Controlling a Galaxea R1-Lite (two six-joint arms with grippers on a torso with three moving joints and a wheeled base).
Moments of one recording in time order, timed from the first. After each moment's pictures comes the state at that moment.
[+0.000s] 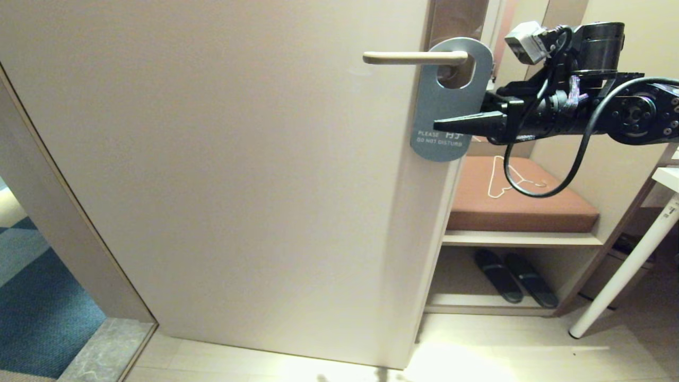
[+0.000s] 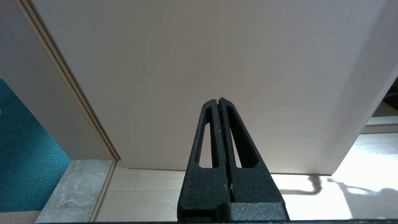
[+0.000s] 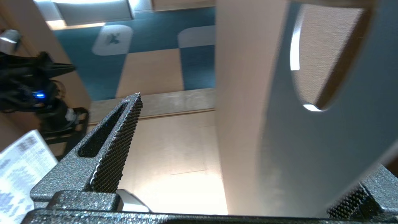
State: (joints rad) left arm 0.00 0.00 0.00 0.01 -0.02 0.05; right arm 0.15 1.97 -1.74 0.00 1.20 -0.16
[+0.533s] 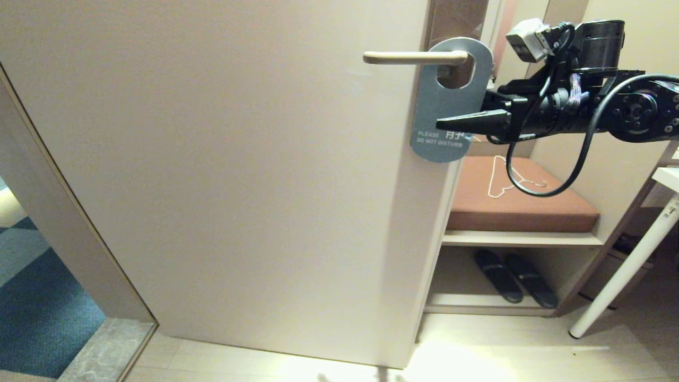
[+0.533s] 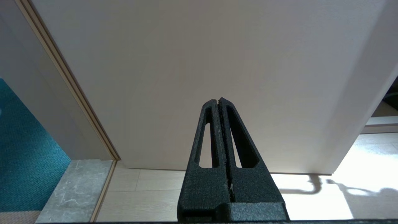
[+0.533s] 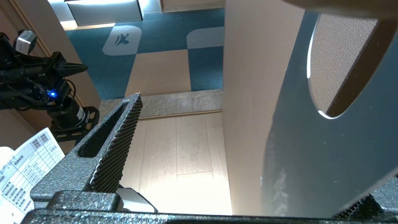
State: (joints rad) left arm 0.00 0.00 0.00 0.01 -0.02 0.05; right arm 0.15 1.97 -1.76 0.02 1.23 -0.16
